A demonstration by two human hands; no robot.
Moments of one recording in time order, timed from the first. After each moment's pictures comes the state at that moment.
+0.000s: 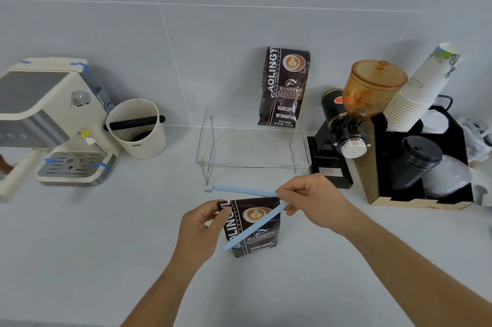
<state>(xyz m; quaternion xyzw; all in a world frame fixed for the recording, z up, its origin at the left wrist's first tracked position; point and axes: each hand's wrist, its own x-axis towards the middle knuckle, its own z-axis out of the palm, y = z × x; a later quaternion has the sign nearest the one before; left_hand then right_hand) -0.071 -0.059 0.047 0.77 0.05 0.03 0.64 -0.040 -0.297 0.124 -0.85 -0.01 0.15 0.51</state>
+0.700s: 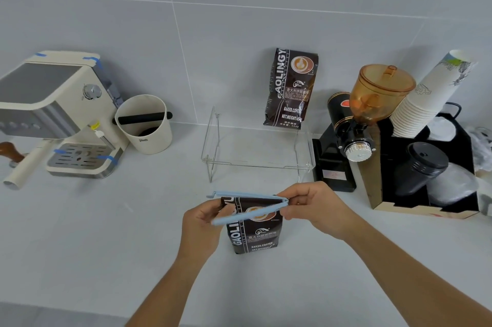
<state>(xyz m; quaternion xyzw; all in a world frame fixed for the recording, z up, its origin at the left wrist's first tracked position) -0.076 -0.061 0.042 0.66 0.08 0.04 0.74 -0.041 -0.304 0.104 -0.75 -0.05 0.23 0.61</state>
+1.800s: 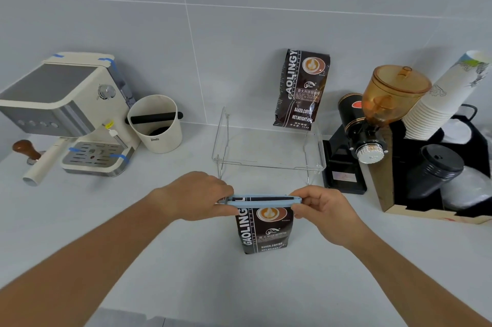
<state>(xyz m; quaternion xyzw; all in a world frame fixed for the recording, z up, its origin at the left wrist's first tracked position) -0.012 -0.010 0.122 0.93 -0.35 -0.12 -0.05 -0.049 -0.302 0.086 -0.79 -0.07 0.12 0.60</state>
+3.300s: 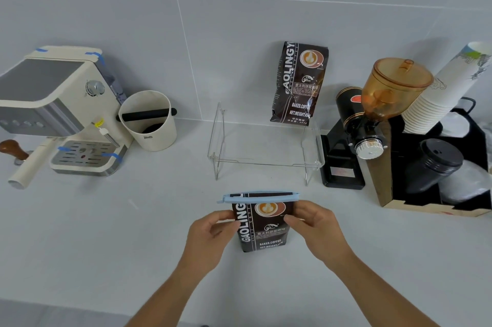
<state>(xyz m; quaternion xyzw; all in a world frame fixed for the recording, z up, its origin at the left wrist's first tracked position) -0.084 -0.049 0.018 0.72 0.08 -0.03 0.68 -0.070 -0.284 0.038 -0.70 0.04 0.08 0.71</state>
